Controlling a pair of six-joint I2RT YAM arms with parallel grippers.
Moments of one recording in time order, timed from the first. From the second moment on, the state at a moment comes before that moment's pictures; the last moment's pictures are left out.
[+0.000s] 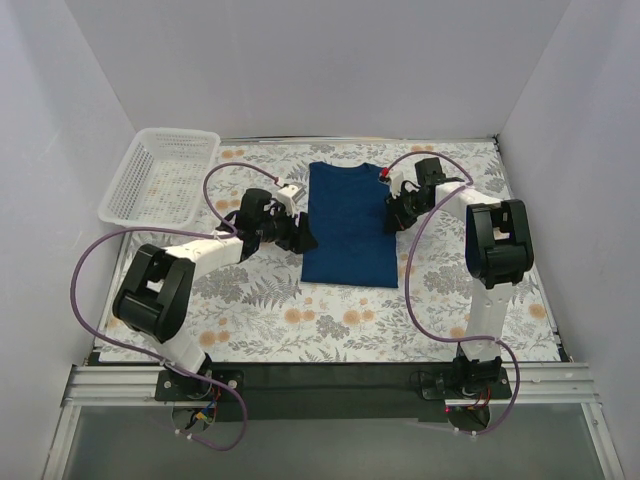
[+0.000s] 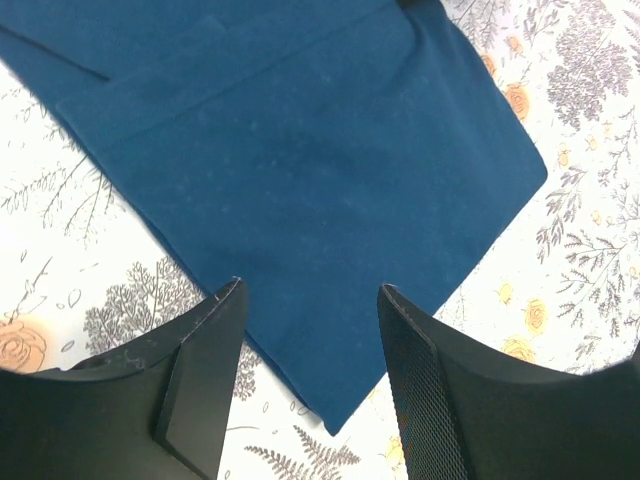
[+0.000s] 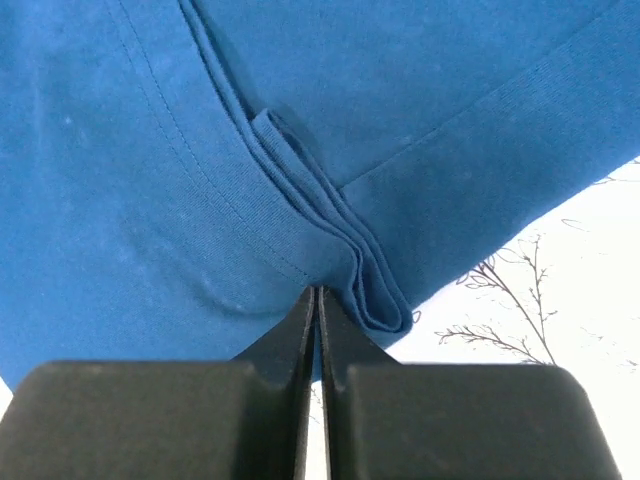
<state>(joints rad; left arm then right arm) -0.43 1.66 0.90 0.15 0.54 -0.14 0.18 2.04 1.39 -0.48 -0.64 -0.48</state>
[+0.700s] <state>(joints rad) -0.68 1.28 0.48 0.07 0.49 0.60 0.17 1.40 0.80 -0.76 -0.83 -1.42</state>
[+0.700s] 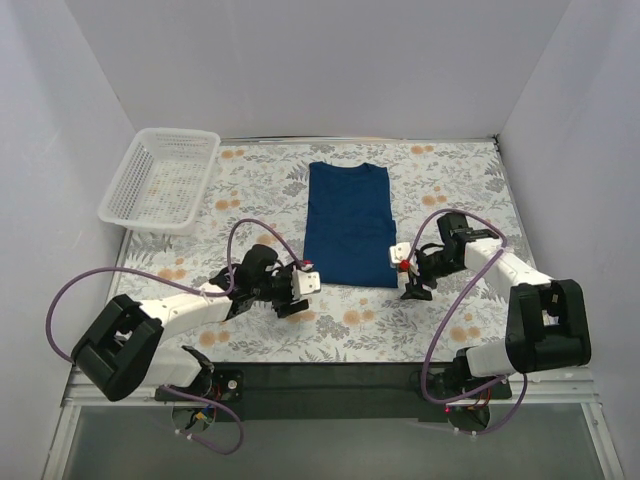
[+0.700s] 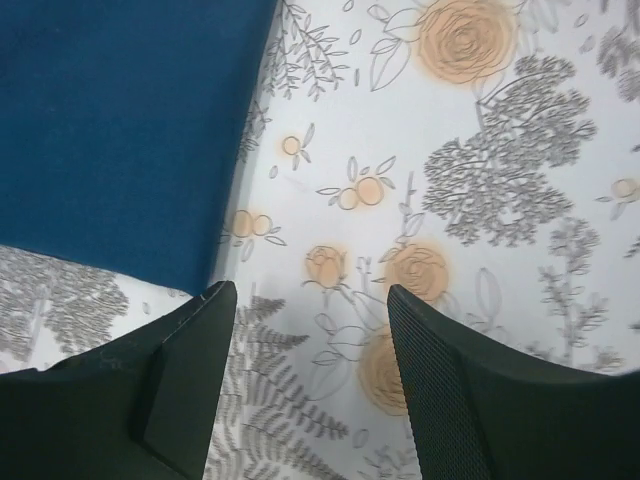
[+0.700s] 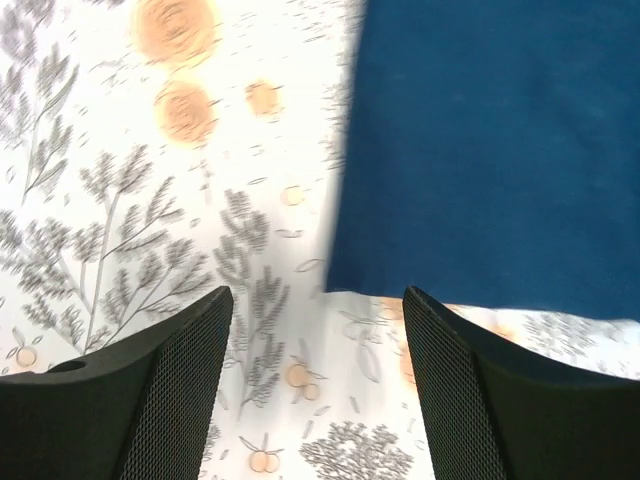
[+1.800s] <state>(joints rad) -0.67 1.62 0.67 0.20 0.40 0.90 0.27 1.41 0.71 -0.61 -0.80 -1.57</state>
